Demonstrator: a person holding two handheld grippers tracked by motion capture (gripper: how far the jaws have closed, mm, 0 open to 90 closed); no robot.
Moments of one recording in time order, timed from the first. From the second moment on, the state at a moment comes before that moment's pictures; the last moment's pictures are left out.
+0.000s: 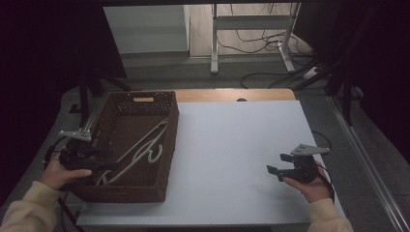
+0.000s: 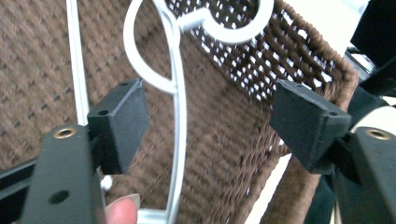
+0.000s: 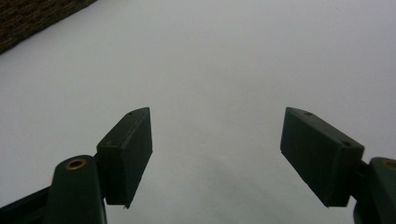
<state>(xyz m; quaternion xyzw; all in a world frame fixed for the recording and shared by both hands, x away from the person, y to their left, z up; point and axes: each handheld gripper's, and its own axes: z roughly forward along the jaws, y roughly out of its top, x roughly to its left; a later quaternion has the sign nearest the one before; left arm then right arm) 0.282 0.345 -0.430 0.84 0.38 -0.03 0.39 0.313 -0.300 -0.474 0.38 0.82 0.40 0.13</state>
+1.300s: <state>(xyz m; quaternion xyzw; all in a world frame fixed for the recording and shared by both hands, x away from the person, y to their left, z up) 0.248 0.216 -0.431 0.80 0.41 0.07 0.43 0.312 -0.302 -0.463 0.38 0.81 0.43 0.13</state>
